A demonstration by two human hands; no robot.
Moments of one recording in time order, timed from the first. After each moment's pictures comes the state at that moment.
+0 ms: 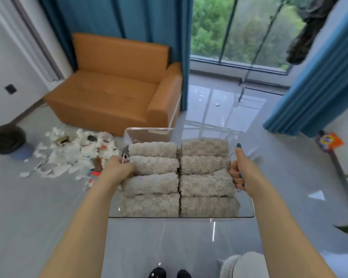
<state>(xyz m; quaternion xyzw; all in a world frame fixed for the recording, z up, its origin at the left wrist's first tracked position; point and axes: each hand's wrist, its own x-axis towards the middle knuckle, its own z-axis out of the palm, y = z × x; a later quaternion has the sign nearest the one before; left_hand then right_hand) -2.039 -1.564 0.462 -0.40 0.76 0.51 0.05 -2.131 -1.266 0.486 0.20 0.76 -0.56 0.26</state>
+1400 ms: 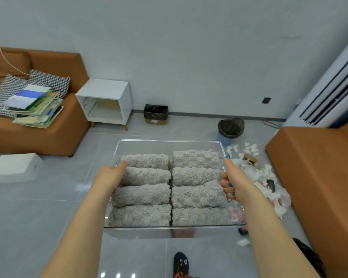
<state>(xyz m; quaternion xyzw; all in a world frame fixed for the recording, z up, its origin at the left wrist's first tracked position) -1.533 -1.934 0.456 -0.82 0.31 0.39 -0.28 -1.844 -1.957 0.474 -0.30 0.72 -0.22 0.59</state>
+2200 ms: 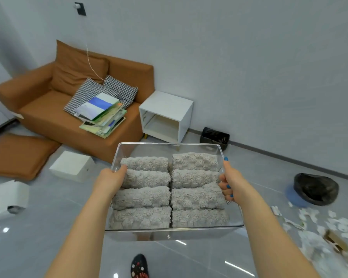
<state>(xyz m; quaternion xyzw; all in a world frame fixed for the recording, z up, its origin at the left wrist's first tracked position) -1.237 -2.169 0.443 -0.87 0.18 0.31 -0.34 -1.517 -2.301 0.456 -0.42 0.66 -0.10 0.62</state>
